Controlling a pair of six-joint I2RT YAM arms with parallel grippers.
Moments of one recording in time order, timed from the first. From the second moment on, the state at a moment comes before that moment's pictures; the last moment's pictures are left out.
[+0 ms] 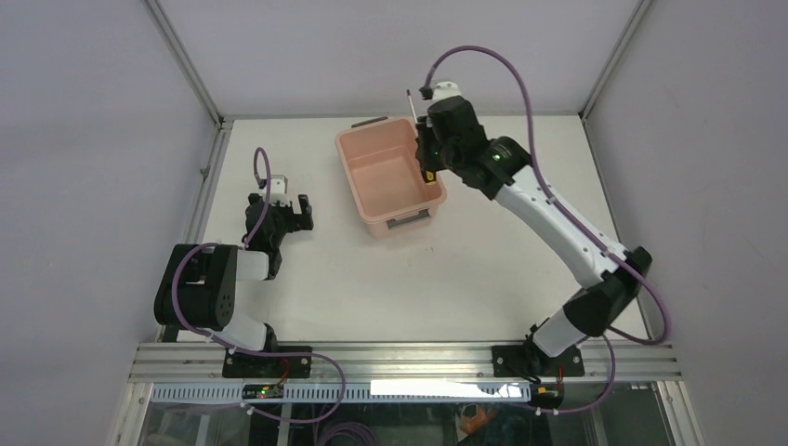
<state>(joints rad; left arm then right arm) -0.04 1.53 0.38 0.84 -0.03 -0.03 0.72 1.51 1.69 -0.74 0.31 0.28</state>
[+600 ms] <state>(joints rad) -0.04 1.53 0.38 0.84 -0.03 -0.03 0.76 2.26 2.05 -0.83 0.29 0.30</state>
